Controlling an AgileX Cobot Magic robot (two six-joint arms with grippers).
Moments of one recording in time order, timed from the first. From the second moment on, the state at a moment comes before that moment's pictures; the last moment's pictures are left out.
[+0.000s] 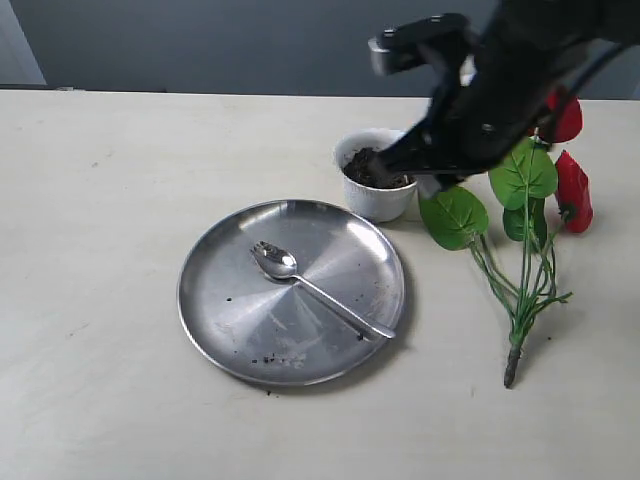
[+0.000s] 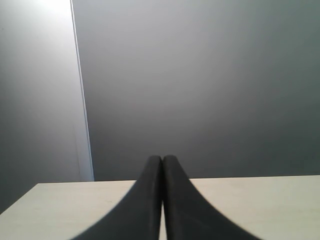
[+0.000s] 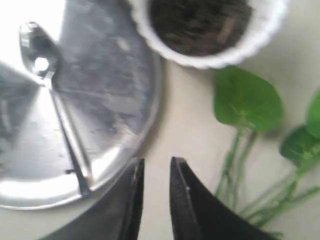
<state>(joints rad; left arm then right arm) 0.13 0.00 0.00 0.68 -0.14 -0.67 0.62 1.65 -1.25 0.00 0.91 0.01</state>
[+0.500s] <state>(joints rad) 0.13 0.00 0.00 0.68 -0.14 -0.67 0.40 1.59 -1.02 -0.14 0.69 0.30</state>
